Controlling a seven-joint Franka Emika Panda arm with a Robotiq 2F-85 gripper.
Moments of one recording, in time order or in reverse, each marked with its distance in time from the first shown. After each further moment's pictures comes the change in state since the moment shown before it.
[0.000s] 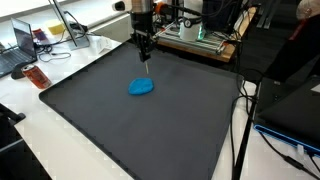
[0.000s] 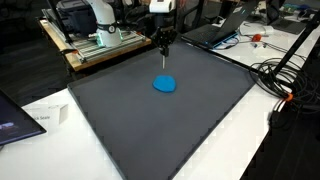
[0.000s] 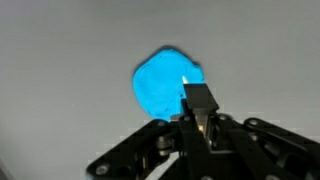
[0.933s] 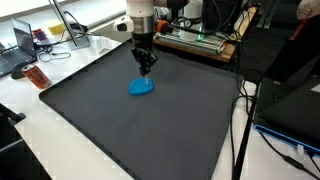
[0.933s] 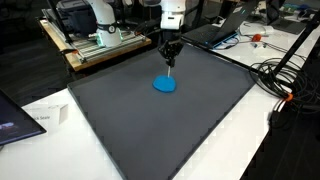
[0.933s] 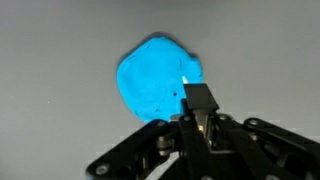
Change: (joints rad) arm 0.034 0.175 -0.003 0.098 -0.070 0.064 0.076
